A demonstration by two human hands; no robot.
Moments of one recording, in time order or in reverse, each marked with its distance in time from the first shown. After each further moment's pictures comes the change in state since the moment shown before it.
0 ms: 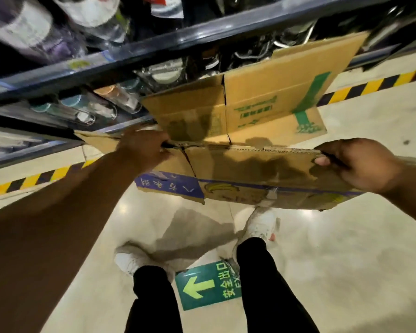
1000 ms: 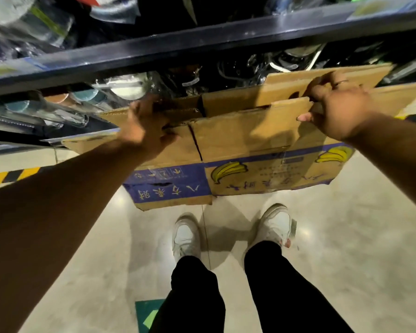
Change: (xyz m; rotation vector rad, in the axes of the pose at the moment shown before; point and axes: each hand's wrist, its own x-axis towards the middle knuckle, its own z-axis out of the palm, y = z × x) left_hand 0.155 0.048 0.022 -0.149 0.286 -0.136; right_hand 0.208 0.127 -0.017 -0.143 0.049 0.152
